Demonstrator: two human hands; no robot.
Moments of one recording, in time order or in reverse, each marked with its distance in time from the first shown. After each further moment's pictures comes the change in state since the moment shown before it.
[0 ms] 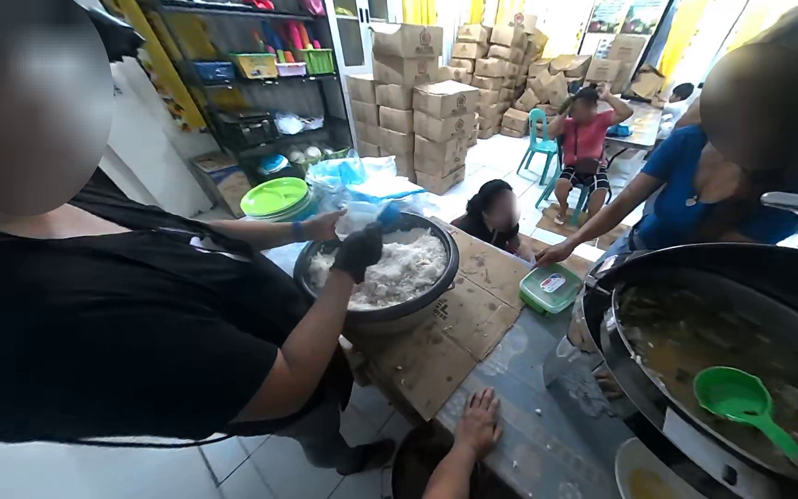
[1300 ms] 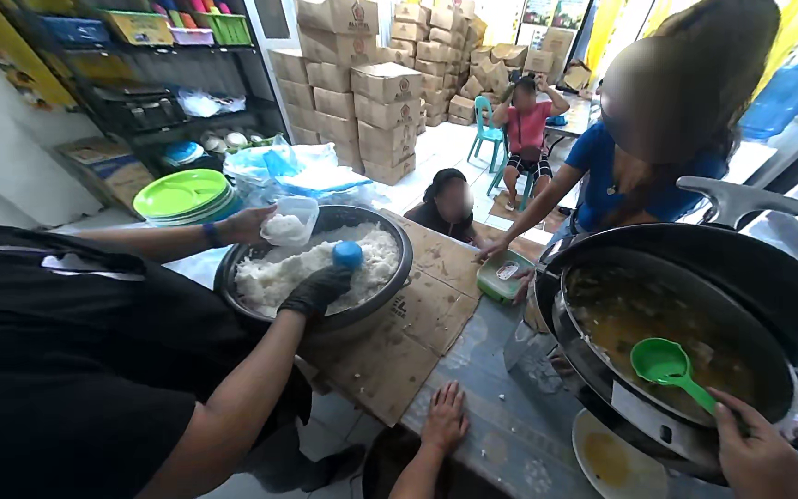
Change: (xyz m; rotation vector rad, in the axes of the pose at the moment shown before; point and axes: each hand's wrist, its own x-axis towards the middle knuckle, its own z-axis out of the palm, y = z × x) left_hand 0.000 -0.002 0.001 0.058 0.022 0.014; right_hand -0.006 -0.004 0.005 -0.086 0.088 -0.047
